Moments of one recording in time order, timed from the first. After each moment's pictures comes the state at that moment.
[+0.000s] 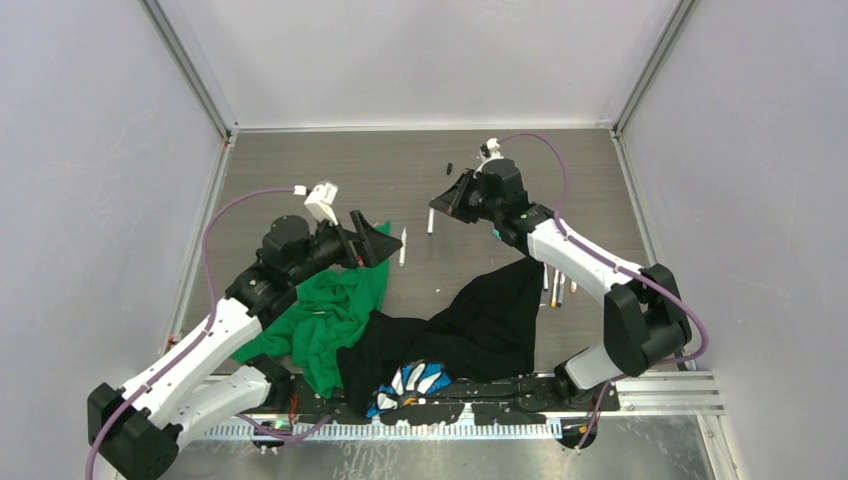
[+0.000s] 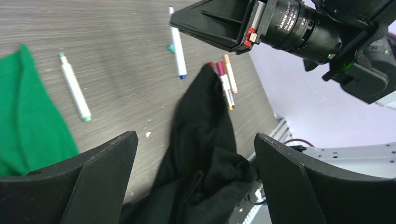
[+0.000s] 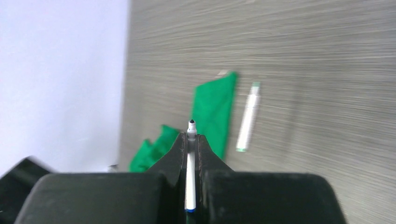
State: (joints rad) left arm -0.56 0.88 0.71 -0.08 0.24 -0.69; right arm 0.48 1.51 1.05 -0.04 -0.20 0.80
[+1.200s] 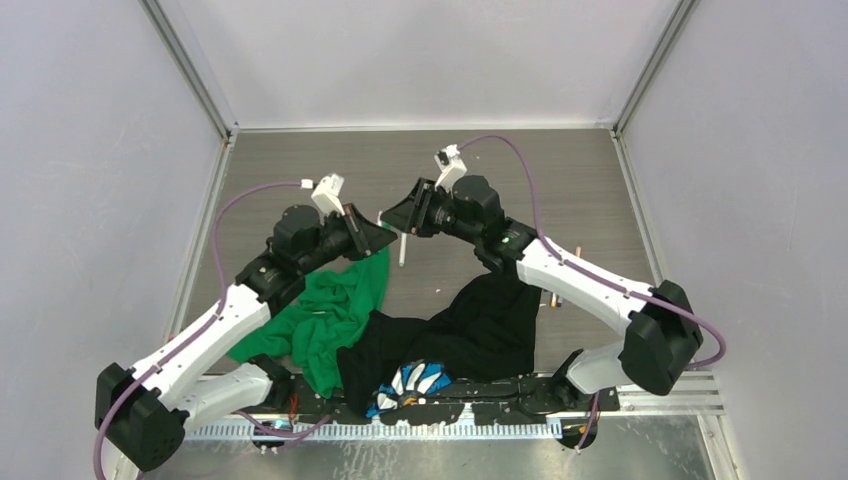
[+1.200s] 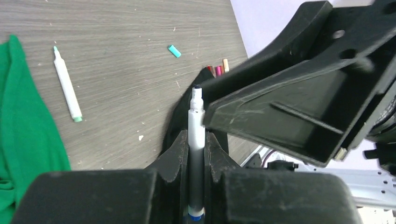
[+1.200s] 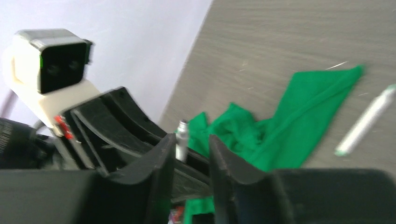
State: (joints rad) left arm -0.60 0.99 0.76 -0.02 0.18 -0.80; right arm 0.77 1.40 1.04 0.18 -0.21 0.88
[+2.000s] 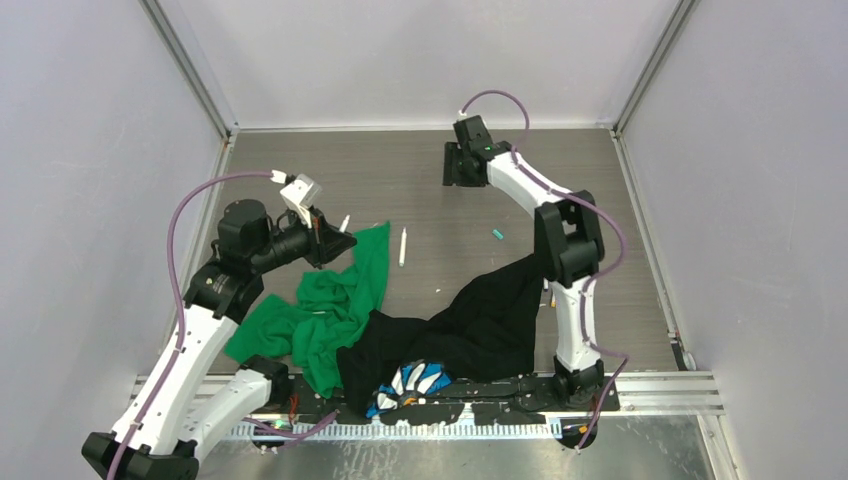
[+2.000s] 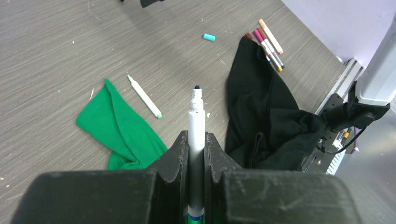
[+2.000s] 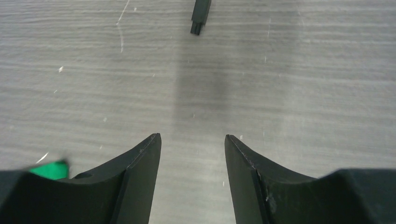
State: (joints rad) left arm -0.33 0.82 0.91 -0.41 0.55 -0.15; right arm 0.40 2.09 1.74 -0.49 0.07 0.36
